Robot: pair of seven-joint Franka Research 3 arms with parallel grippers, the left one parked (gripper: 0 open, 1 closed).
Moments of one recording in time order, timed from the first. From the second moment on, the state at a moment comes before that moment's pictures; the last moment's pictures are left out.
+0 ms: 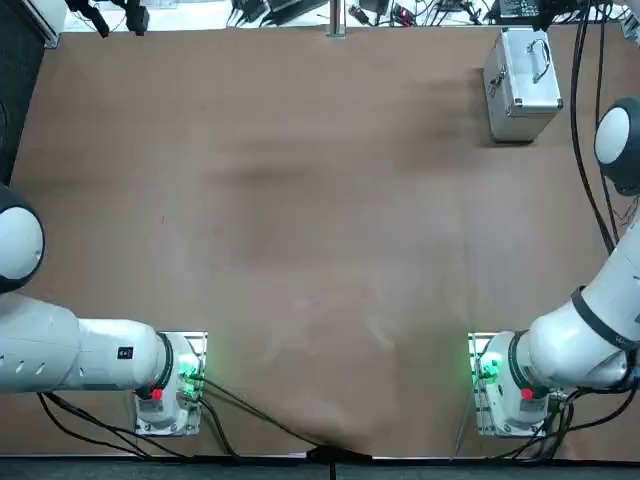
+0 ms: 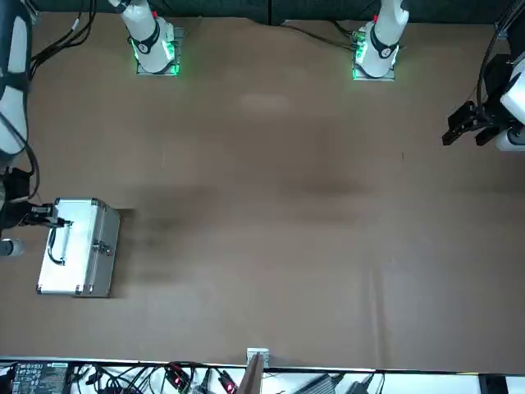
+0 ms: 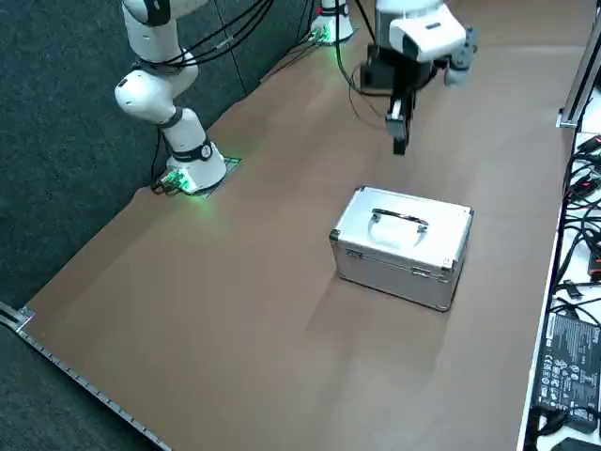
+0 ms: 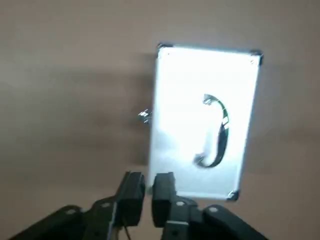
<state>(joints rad) -0.05 0.53 -0.08 -1.18 0.03 1.67 -0.21</state>
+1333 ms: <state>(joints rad) 0.14 0.27 -0.08 -1.20 0.04 1.39 -0.02</state>
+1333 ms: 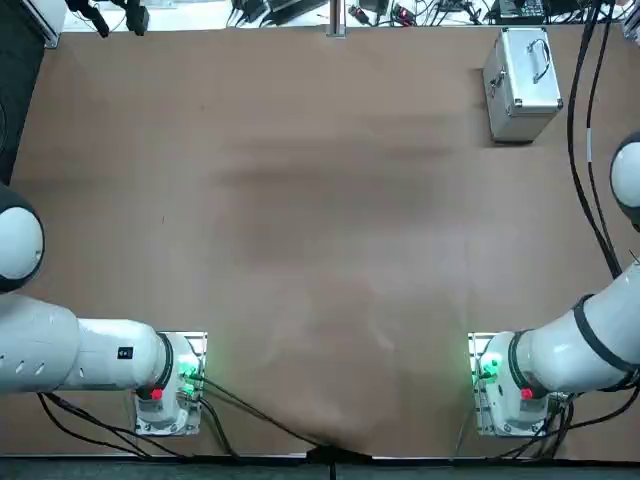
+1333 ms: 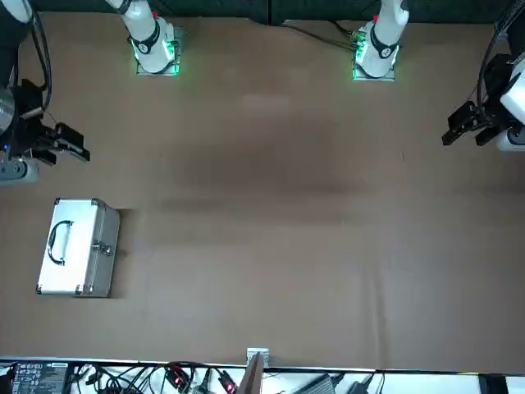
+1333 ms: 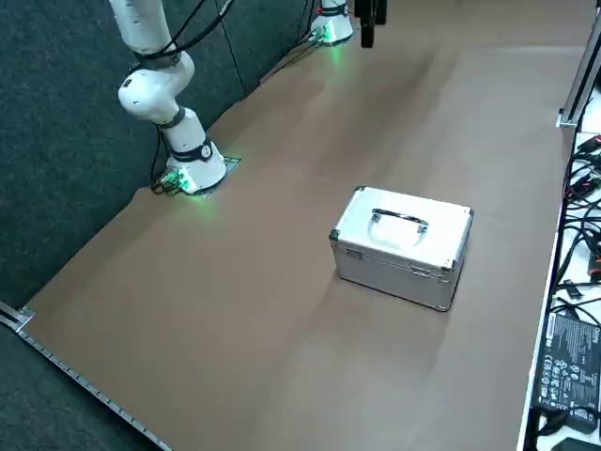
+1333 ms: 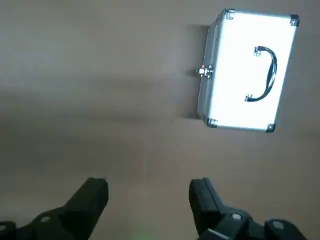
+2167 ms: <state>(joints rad) 0.06 0.02 -0.06 -1.50 0.01 1.44 0.00</state>
